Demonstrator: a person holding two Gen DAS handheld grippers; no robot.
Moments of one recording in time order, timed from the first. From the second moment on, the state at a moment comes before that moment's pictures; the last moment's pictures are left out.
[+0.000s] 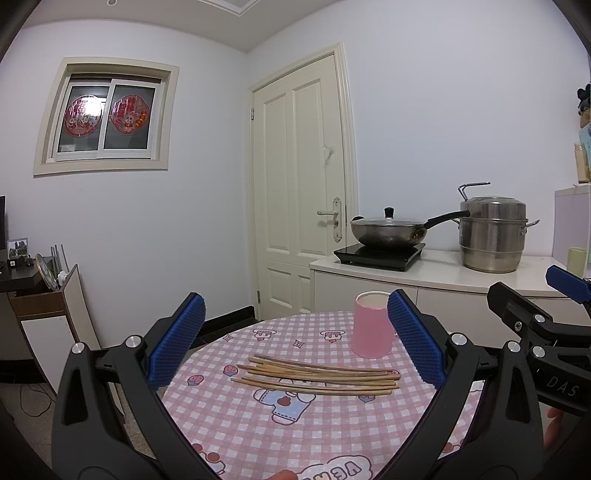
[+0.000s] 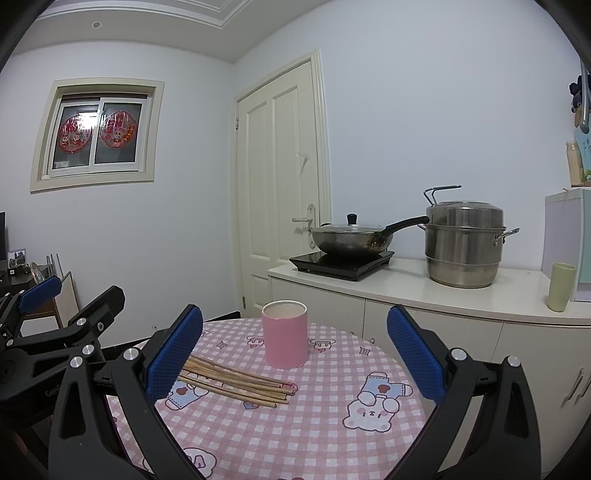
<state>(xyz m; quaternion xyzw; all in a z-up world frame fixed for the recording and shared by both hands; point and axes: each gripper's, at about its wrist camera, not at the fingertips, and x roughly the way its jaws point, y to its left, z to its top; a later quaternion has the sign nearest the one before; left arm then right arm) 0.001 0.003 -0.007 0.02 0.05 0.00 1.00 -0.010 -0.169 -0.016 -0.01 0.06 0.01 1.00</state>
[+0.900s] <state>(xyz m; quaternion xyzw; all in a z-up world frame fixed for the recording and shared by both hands) 0.003 0.004 -0.007 0.02 0.05 0.00 1.00 -0.010 -0.169 -0.019 0.00 0.07 0.01 1.00</state>
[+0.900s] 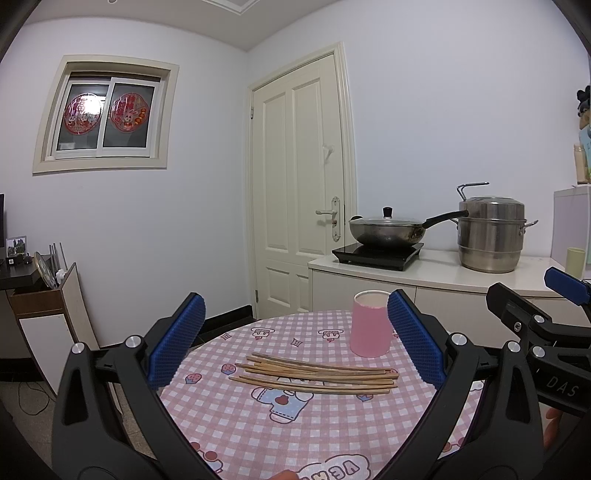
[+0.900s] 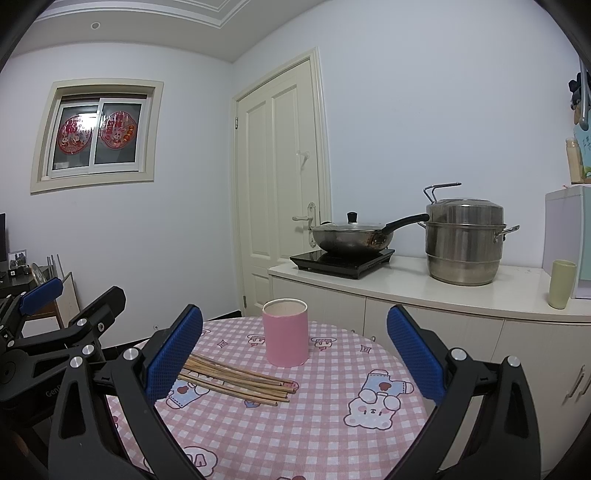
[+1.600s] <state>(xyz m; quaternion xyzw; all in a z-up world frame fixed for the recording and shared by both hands) 0.005 0.002 -0.009 0.02 0.05 0.00 1.00 -0.008 -0.168 -0.020 0.00 0.08 0.02 1.00</state>
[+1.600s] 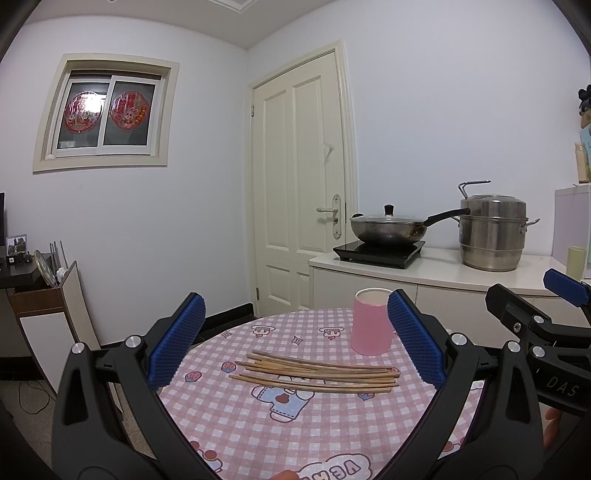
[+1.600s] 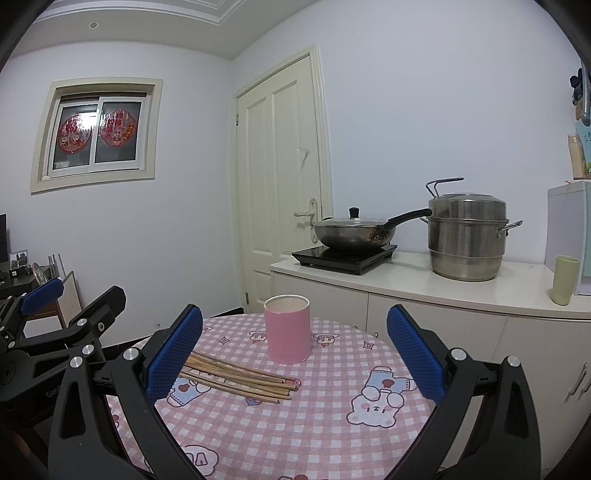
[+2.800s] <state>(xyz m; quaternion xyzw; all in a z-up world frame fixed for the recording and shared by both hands) 0.086 0.024 -0.074 -0.03 0.21 -0.01 0.98 0.057 -0.163 -0.068 -0.02 0.18 0.04 0.98</state>
